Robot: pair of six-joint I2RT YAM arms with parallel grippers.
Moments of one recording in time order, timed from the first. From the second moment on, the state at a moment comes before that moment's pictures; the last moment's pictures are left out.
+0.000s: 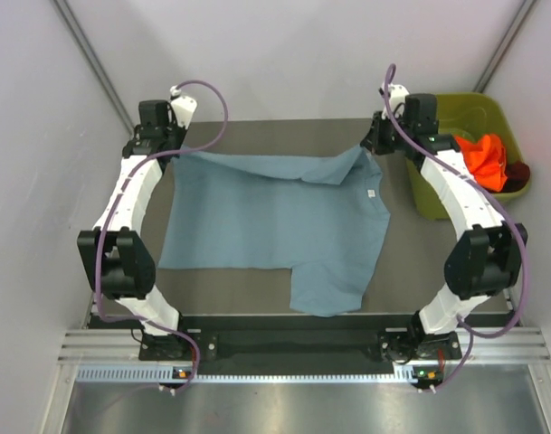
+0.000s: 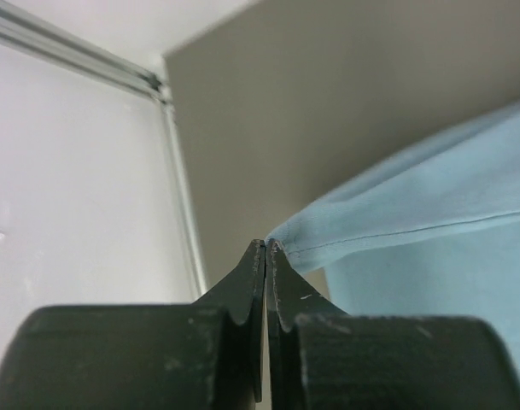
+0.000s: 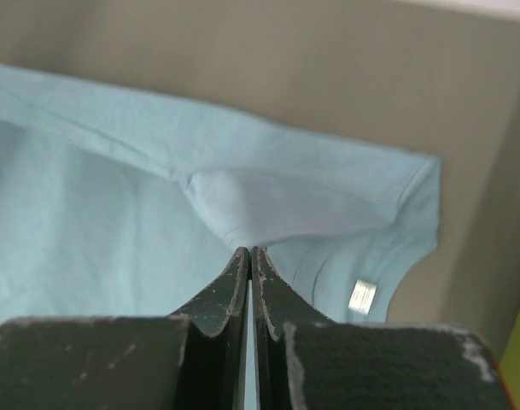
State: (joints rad) left arm -0.01 1.69 1.59 -0.43 -0.10 0.48; right arm 0.15 1.67 1.57 -0.43 -0.35 0.06
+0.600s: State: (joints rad) left arm -0.01 1.61 1.38 -0.53 -0.07 0.43; right arm 0.16 1.43 1.33 -0.46 -0.36 0.08
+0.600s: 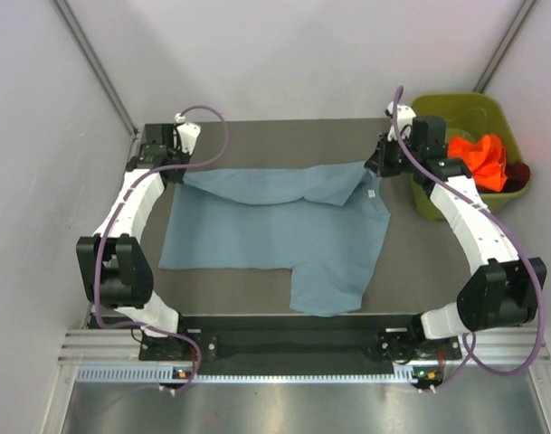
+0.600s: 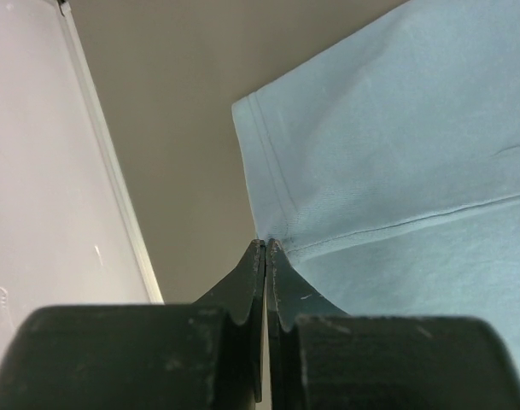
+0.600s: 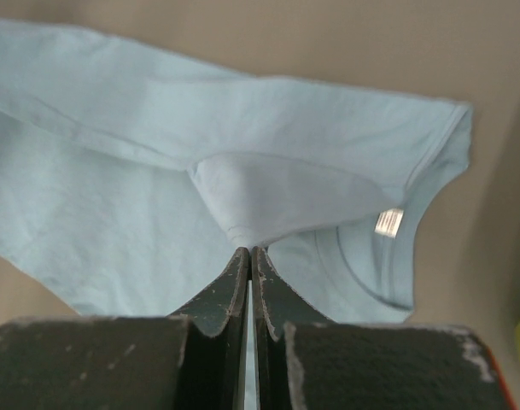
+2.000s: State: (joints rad) left arm 0.06 1.88 1.46 -0.75 -0.21 0.28; right arm 0.16 1.48 1.17 -0.46 -0.32 0.05
